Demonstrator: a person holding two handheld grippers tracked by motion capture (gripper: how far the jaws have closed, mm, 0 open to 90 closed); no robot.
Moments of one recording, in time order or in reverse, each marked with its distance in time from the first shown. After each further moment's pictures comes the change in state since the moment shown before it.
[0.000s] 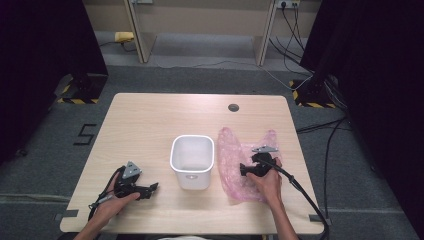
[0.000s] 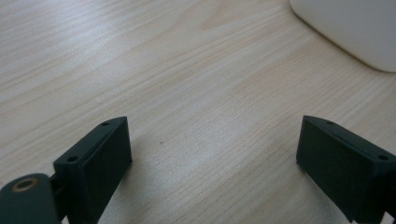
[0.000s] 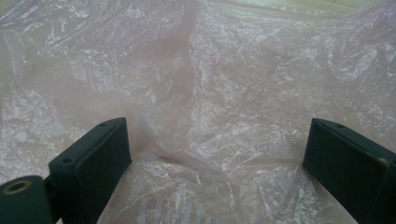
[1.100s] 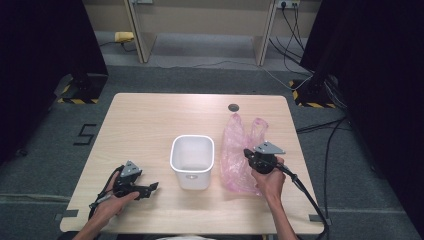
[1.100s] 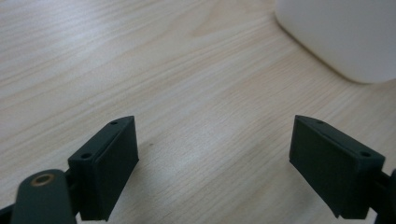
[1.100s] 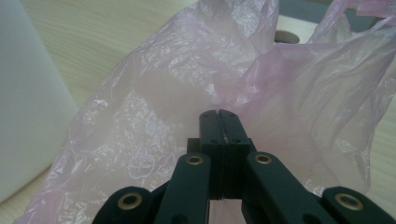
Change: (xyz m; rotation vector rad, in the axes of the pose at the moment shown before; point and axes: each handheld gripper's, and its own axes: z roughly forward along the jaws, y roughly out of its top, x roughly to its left) left arm 0.000 0.007 -0.009 -0.008 -0.051 -0.044; right arm 0.011 0.017 -0.042 -0.296 0.130 -0.121
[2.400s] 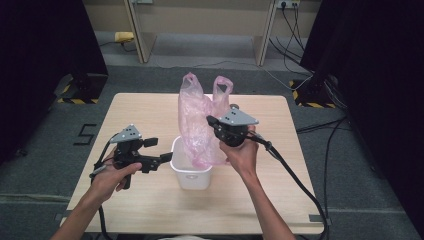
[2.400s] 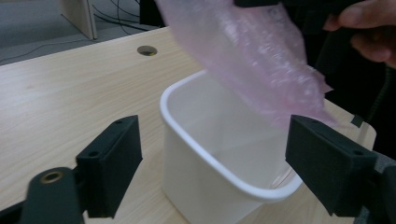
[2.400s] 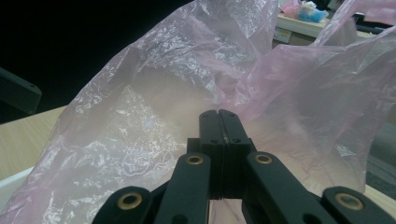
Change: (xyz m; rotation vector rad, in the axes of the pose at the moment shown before) left arm -0.044 0.134 -0.072 -0.236 -0.244 0.020; right arm 0.078 0.138 -0.008 -0.243 0.162 -0.188
